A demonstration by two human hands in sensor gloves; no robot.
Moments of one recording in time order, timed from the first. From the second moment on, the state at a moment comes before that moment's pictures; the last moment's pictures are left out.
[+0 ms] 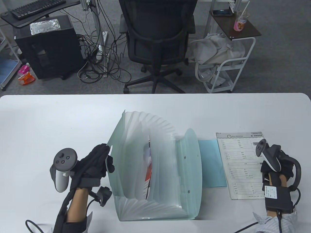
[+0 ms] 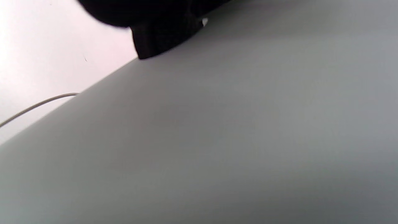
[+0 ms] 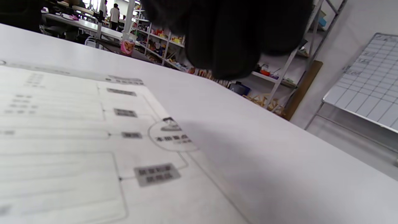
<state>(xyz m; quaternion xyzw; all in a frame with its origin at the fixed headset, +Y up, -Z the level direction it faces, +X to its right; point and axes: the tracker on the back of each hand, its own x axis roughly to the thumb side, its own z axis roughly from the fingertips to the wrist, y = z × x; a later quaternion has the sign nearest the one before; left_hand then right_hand) -0.263 -0.664 -0.289 -0.05 -0.02 0.57 0.82 0.381 -0.719 -0.362 0.29 -0.05 -0.94 0.16</state>
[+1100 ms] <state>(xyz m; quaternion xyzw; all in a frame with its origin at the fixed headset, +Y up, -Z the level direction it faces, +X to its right) -0.260 -0.669 -0.289 -0.05 -0.03 0.58 0.81 0.033 -0.561 -0.306 -0.19 -0.10 -0.98 0.01</state>
